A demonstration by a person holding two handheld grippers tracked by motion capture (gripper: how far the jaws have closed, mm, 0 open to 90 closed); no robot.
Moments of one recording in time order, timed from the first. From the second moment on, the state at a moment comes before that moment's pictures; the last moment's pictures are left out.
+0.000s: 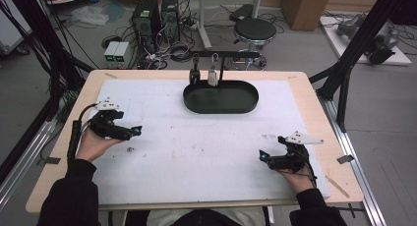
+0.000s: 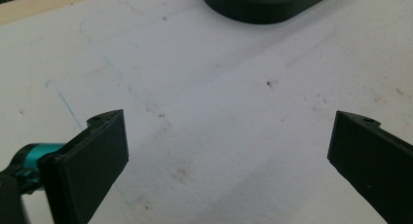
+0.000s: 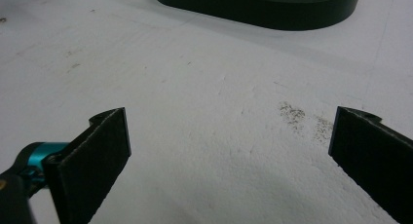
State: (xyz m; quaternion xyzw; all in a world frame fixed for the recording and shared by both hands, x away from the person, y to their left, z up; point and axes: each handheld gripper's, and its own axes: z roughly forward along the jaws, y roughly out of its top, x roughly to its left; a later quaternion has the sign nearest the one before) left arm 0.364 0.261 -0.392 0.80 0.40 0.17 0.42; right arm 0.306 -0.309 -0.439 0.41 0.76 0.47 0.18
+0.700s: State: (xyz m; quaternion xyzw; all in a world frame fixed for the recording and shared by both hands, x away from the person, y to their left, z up) left arm 0.303 0.290 -0.415 0.77 0.40 0.22 0.44; right arm 0.306 -0.309 -0.440 0.41 0.76 0.47 0.18
